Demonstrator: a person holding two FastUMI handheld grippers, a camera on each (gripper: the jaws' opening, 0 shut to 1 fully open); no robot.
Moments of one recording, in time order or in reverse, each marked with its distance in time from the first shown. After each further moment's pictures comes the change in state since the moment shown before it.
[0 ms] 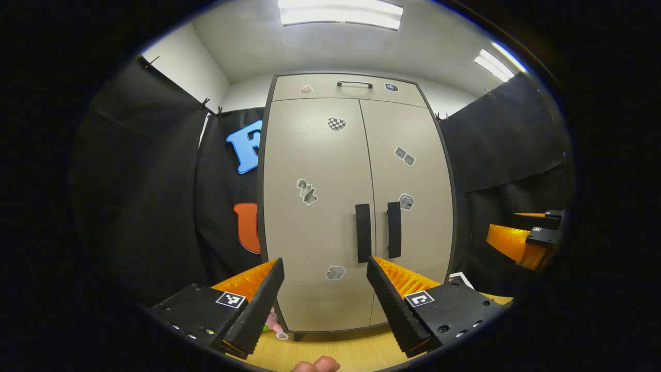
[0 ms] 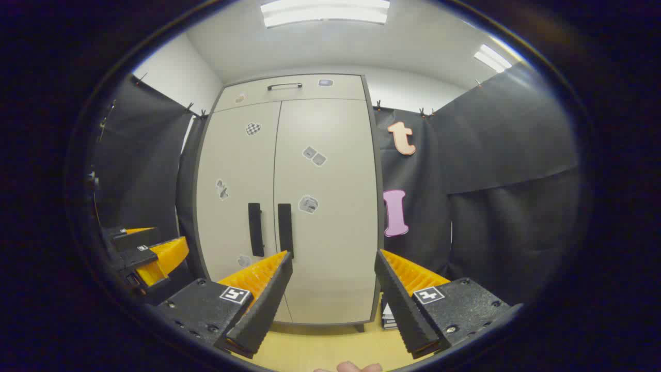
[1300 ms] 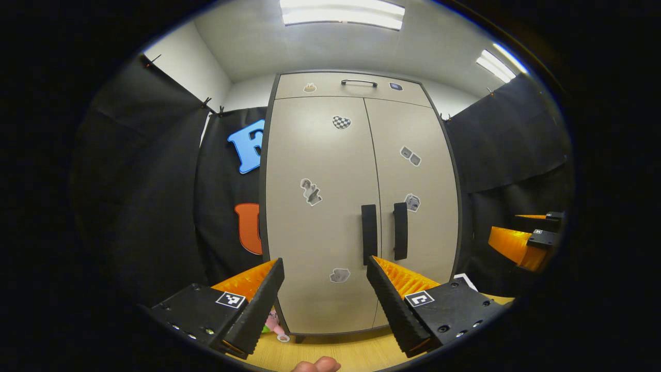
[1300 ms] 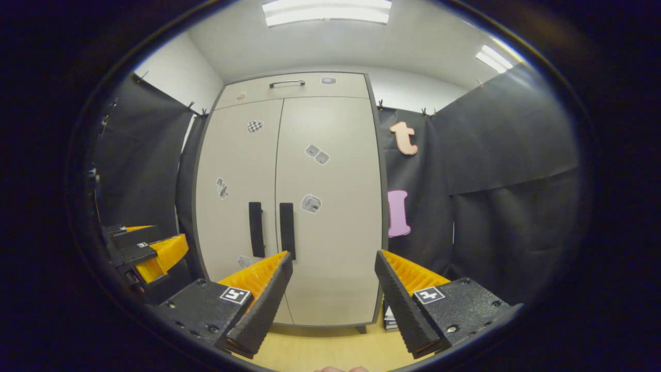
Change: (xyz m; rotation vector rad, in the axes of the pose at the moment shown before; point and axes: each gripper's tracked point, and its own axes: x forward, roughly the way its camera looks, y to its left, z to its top) left arm 0.011 0.007 -0.002 -0.005 -0.003 0.003; right arm 0.013 0.010 -0.006 -0.029 0.005 0.010
